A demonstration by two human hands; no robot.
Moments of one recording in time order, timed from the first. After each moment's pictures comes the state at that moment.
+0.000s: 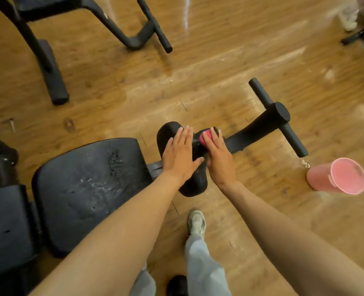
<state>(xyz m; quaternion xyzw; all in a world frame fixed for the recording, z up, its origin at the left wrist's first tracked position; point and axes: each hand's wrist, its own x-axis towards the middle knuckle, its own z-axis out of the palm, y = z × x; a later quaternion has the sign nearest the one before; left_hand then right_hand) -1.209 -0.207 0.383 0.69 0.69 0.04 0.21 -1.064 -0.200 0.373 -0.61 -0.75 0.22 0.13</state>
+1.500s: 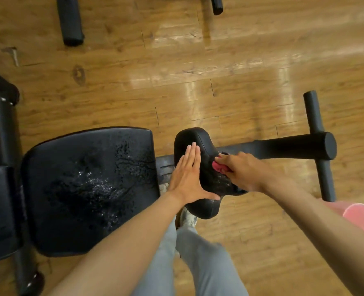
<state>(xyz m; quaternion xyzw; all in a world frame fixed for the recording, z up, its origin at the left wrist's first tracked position) -1.247 -0.177 0.287 0.60 0.69 0.03 0.41 -1.115 -0.052 0.409 -0.32 -0.85 0.26 -0.33</state>
